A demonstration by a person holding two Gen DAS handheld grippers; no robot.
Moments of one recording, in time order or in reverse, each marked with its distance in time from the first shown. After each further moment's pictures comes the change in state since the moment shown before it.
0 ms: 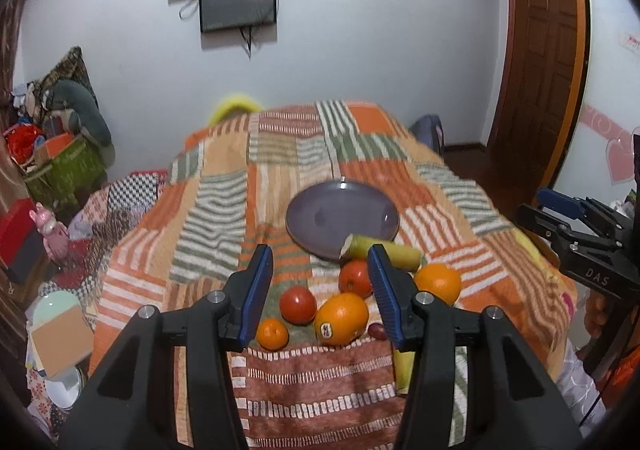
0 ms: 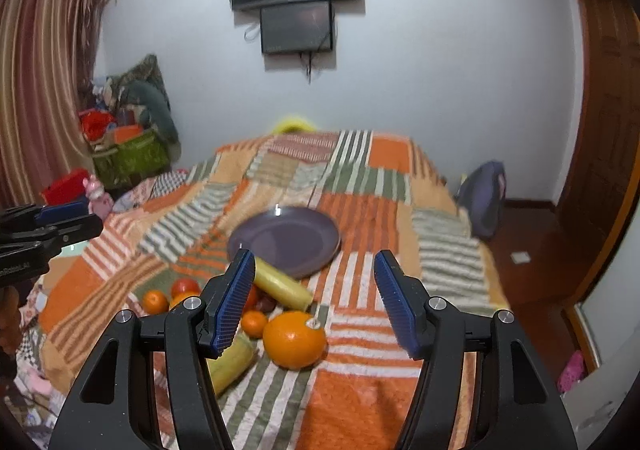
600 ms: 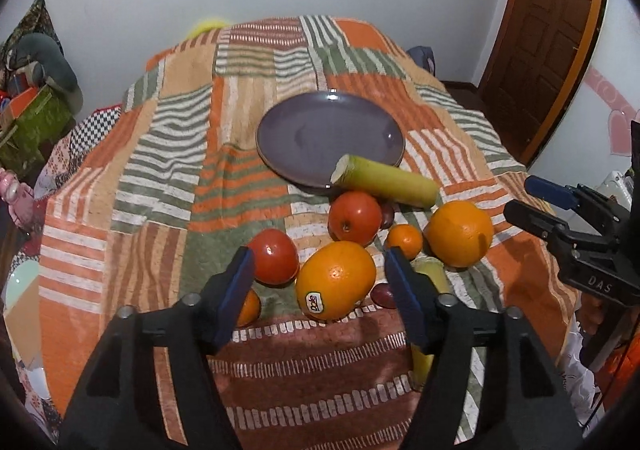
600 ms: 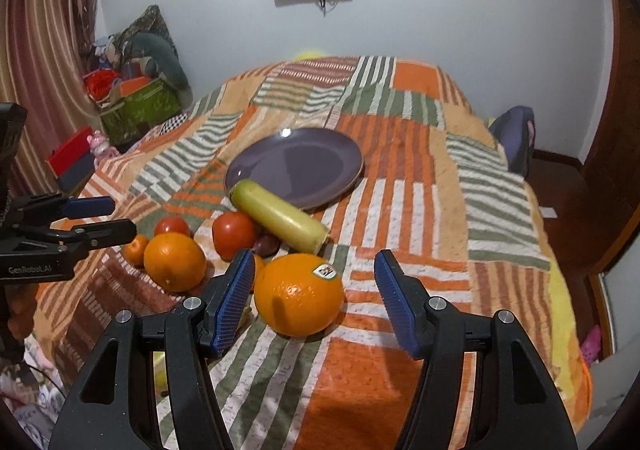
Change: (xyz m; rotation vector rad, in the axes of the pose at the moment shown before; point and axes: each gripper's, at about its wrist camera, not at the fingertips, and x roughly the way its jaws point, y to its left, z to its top) left arm 0.095 0.000 -0.032 -0.015 0.275 -0.087; right arm 0.066 -0.012 -0.028 -0.041 0.199 0.052
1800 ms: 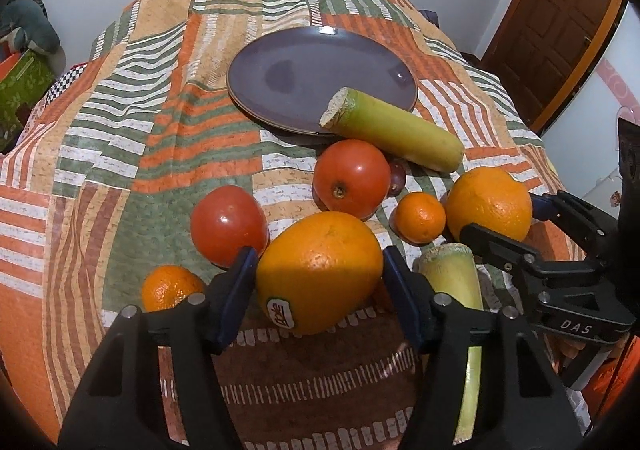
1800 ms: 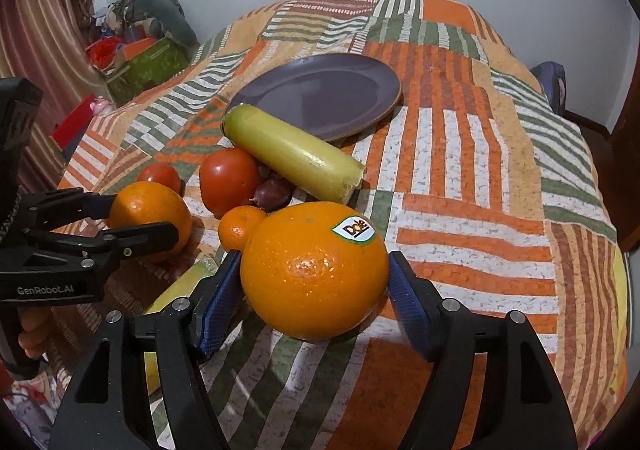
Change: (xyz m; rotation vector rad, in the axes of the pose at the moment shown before) left arm 0.068 -0.003 -0.008 -0.038 0.145 -0.037; right arm 0.068 0.022 -0.026 0.089 0.180 0.145
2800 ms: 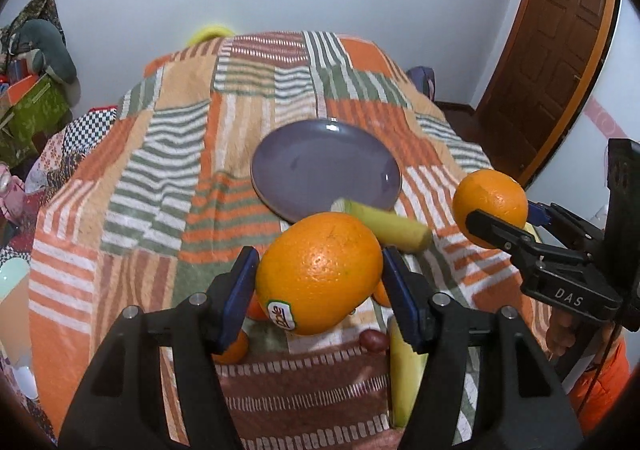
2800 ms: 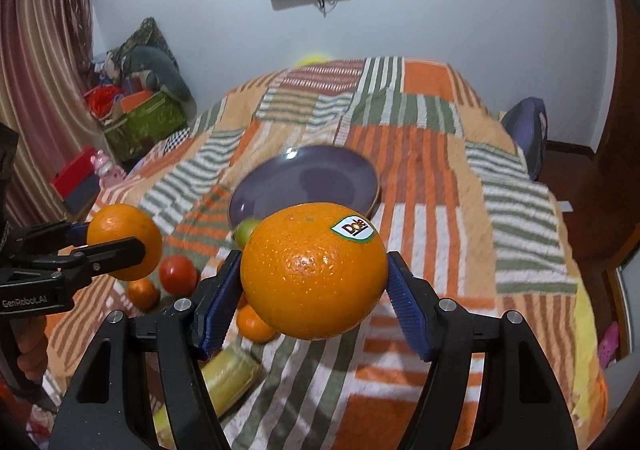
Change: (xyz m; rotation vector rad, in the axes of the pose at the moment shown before) left arm -0.078 0.005 0.035 -0.018 -0.200 -0.001; right arm -0.052 0.003 0.047 0.025 -0.197 -0.048
